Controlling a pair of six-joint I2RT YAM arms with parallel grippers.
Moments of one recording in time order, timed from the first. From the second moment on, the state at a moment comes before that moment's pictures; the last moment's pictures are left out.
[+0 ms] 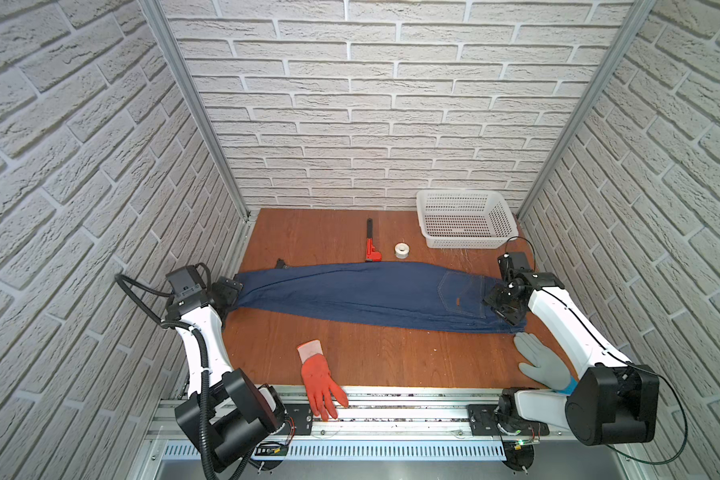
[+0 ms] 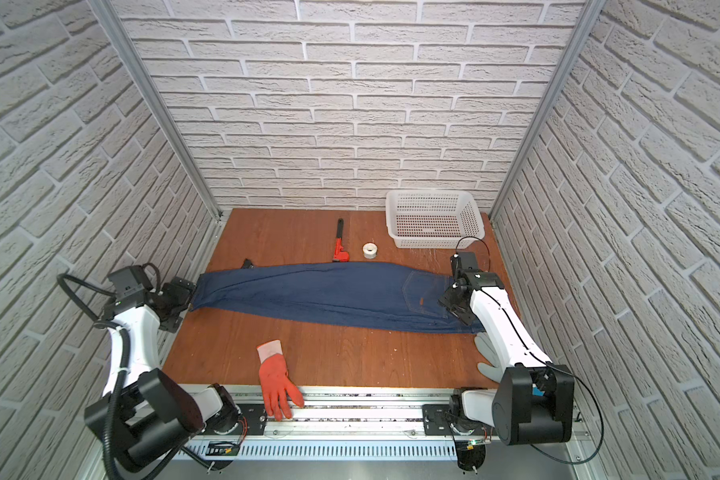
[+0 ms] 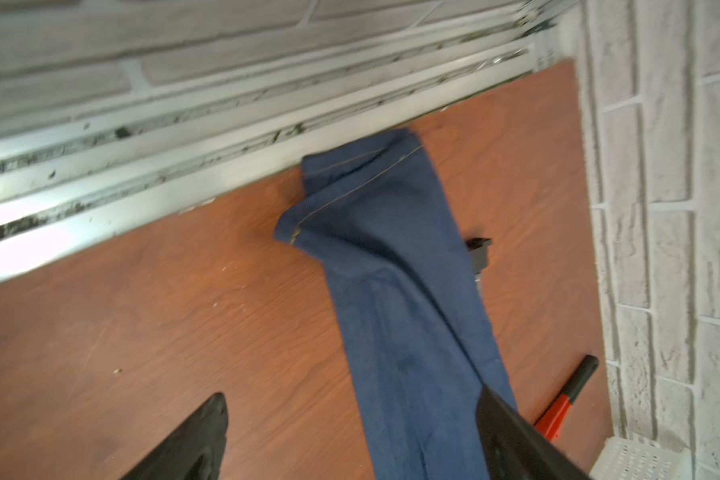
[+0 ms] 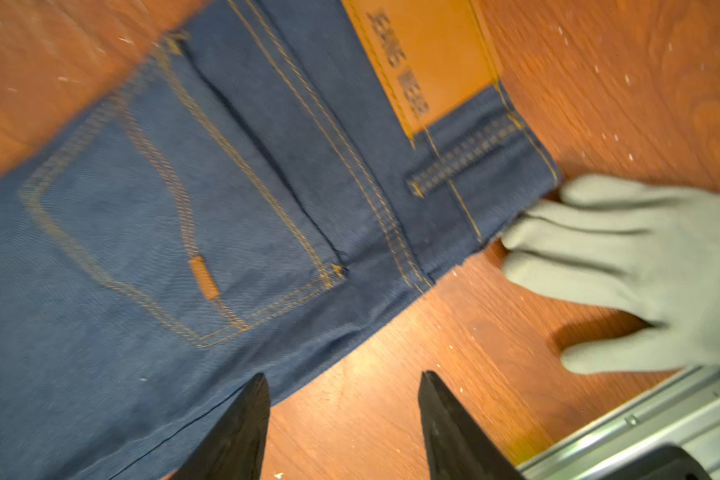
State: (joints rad) left arm 0.63 1.17 0.89 -0.76 0.26 -0.65; right arm -0.04 1.28 0.97 -1.02 0.12 0.84
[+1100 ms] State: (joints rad) left arm 0.65 1.48 0.81 -0.49 0.45 -0.73; right arm -0.26 1.49 0.87 -0.79 -0.03 0.87
